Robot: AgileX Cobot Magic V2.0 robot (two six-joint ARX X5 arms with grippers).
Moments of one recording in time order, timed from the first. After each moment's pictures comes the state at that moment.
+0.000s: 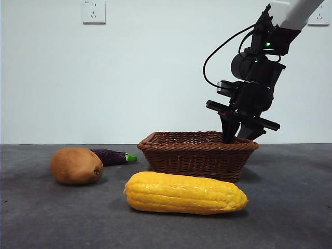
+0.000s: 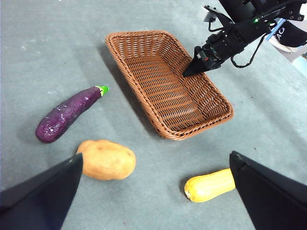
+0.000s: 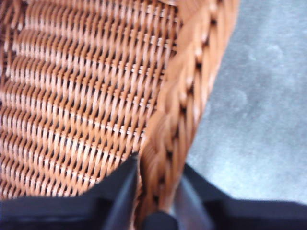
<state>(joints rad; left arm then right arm) -0.01 0.81 0.91 -0.70 0.60 0.02 0.24 2.19 1.79 -0.79 -0.28 0.02</state>
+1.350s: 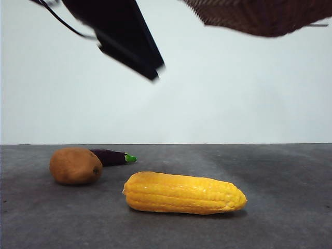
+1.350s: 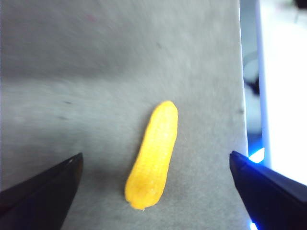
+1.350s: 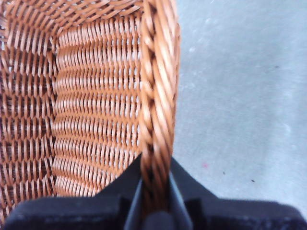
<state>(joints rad) -0.76 1.40 1.12 -0.68 0.33 0.60 0.14 1.36 1.79 -1.26 -0.26 -0.07</state>
